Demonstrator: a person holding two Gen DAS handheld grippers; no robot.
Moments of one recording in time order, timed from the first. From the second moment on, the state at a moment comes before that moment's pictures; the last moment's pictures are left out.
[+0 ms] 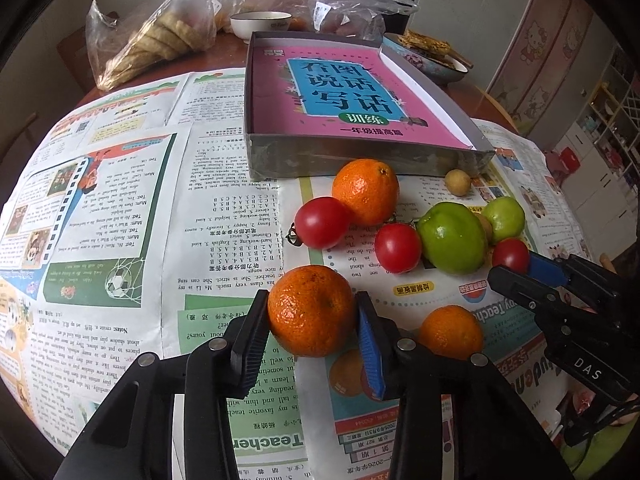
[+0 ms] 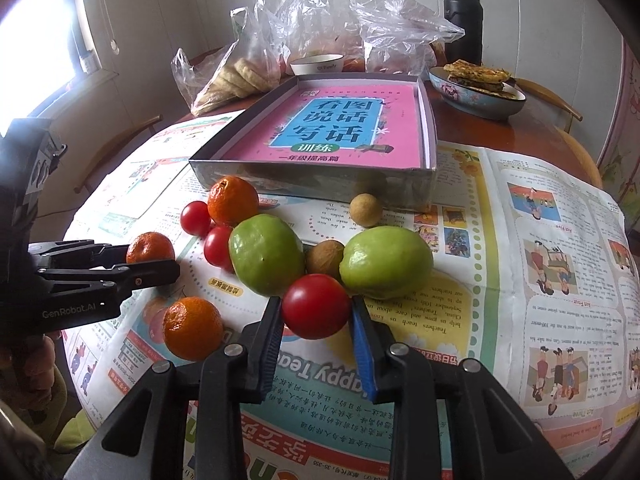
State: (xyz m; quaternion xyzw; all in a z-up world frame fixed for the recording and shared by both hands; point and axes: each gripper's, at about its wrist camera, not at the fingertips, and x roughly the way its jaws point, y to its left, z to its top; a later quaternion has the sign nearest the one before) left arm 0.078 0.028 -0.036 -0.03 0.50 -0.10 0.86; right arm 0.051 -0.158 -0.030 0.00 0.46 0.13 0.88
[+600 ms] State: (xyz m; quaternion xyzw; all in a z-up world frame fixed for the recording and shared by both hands) left arm 0.080 0.040 -0.005 -0.04 0.47 -0.09 0.88; right arm 0.059 -0.168 -0.003 0.01 0.43 0.12 0.89
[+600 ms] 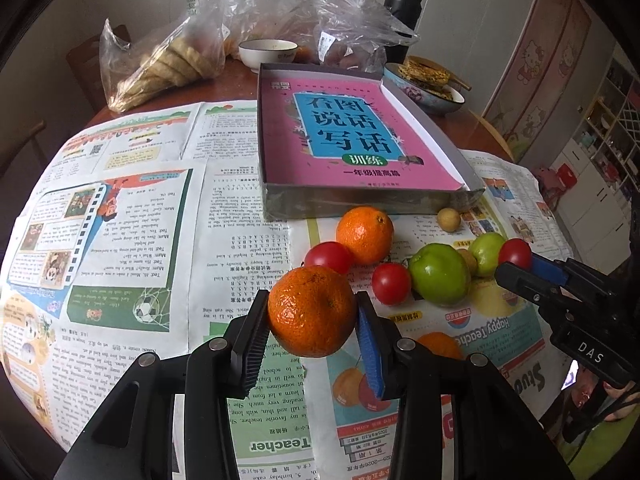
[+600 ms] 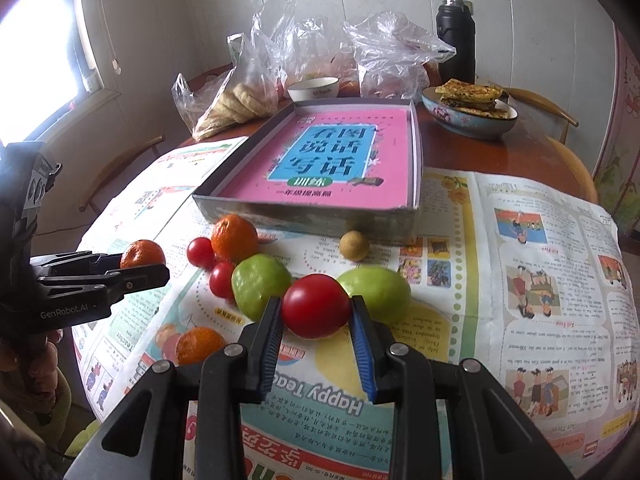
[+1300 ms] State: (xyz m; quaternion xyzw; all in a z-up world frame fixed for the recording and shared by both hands) left arm 0.132 0.030 0.029 -0.04 0.43 -0.09 0.90; right arm 0.123 -0.175 0.025 0.02 0.39 0.10 0.91
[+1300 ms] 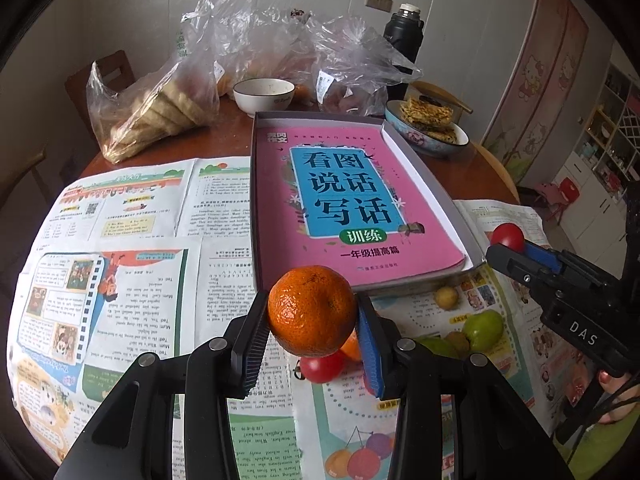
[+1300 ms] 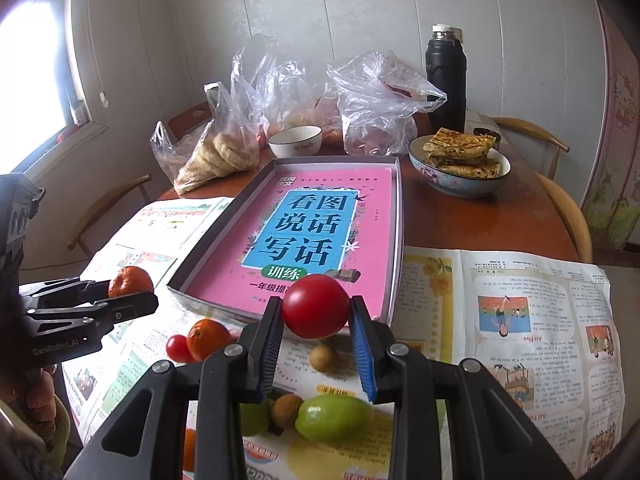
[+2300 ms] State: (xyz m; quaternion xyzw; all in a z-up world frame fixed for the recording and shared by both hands) left arm 0.205 0.011 -0.025 -0.03 0.49 -0.08 0.87; right arm 0.176 -0.171 -0.021 0.01 0.44 0.08 0.89
